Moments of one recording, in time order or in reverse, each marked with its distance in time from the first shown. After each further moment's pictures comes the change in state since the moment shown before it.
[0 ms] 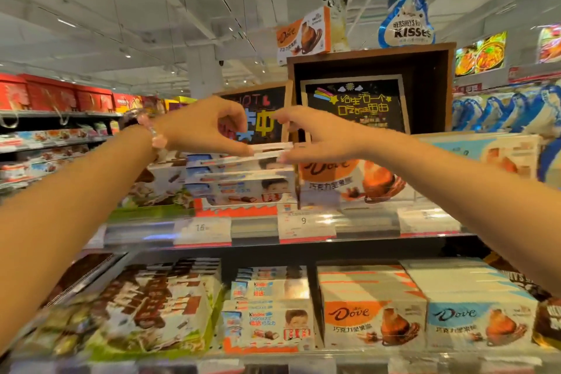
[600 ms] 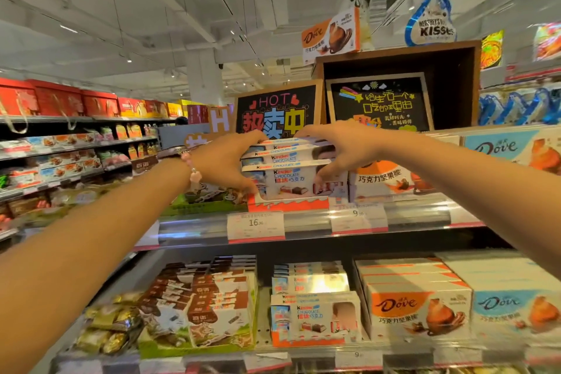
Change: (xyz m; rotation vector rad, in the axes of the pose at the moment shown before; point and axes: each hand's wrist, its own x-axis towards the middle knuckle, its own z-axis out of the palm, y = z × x) left_hand -0.032 -0.073 0.025 0.101 -0.087 0.079; right_hand 0.035 -0.021 0.029 -0.136 -0.143 0.102
